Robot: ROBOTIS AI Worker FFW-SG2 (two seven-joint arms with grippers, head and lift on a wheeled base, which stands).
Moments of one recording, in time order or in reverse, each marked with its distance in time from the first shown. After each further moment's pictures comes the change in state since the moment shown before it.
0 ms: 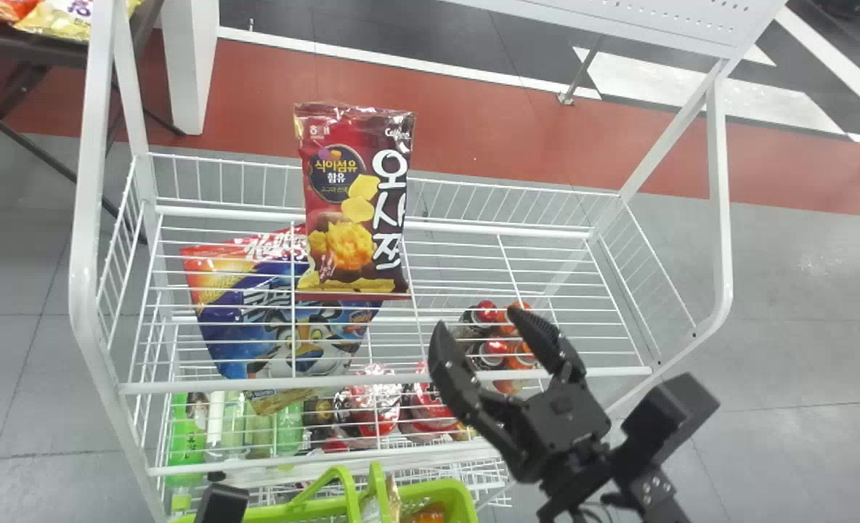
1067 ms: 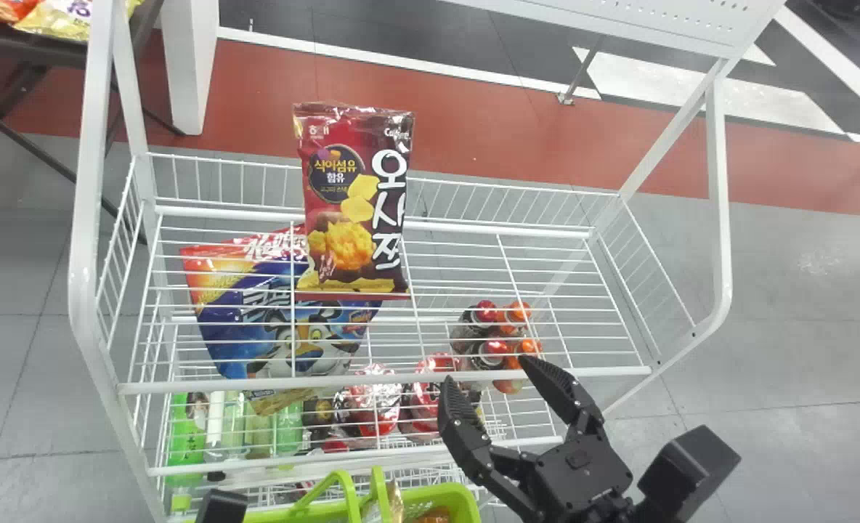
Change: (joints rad) left arm 0.014 0.000 0.001 -0.010 -0.003 -0.002 -0.008; right arm 0.125 -0.023 -0.032 -0.063 0.018 0.014 -0.021
